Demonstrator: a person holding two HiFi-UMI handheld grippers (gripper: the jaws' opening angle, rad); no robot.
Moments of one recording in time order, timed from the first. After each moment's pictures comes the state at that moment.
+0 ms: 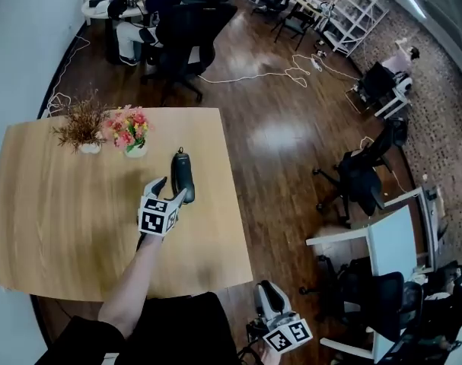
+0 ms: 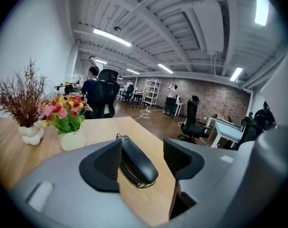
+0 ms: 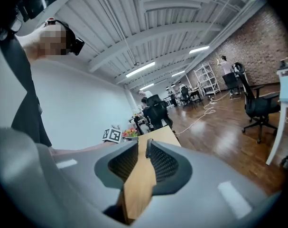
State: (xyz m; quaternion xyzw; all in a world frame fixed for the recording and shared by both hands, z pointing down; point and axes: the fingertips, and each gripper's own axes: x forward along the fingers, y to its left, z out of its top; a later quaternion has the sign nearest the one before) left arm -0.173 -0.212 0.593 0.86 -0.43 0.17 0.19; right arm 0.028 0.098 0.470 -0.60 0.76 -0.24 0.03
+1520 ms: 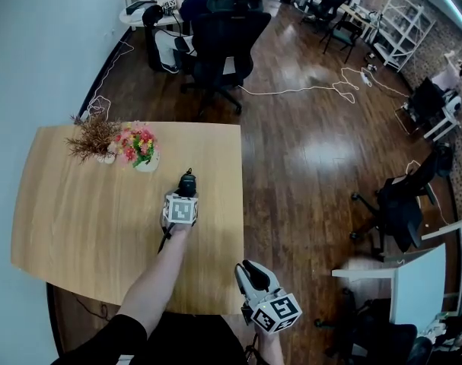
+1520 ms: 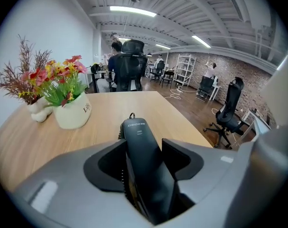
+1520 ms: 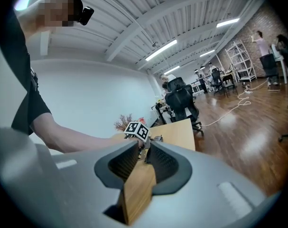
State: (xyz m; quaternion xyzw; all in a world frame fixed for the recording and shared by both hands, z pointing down) left arm -0.139 -0.292 0.700 0.72 -0.57 0.29 0.28; right arm 0.047 -0.063 0.519 -0.42 0.87 -0.26 -0.03
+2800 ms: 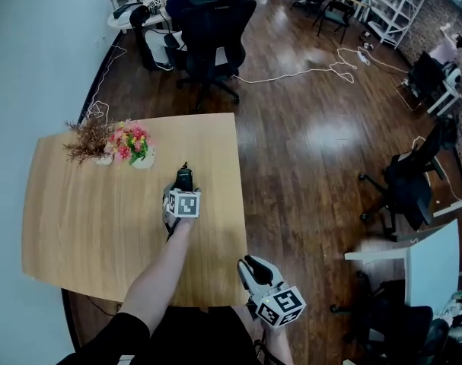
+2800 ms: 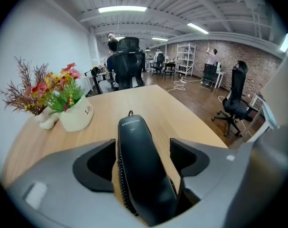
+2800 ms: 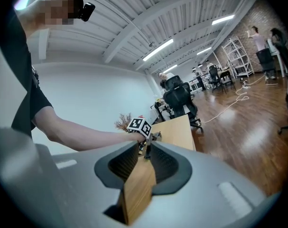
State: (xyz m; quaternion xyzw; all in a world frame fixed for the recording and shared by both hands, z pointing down) left arm -0.132 -0.285 0.707 0.70 -0.58 0.35 0.24; right arm 0.059 -0.042 0.539 -0.42 0.86 -0.28 -0.02
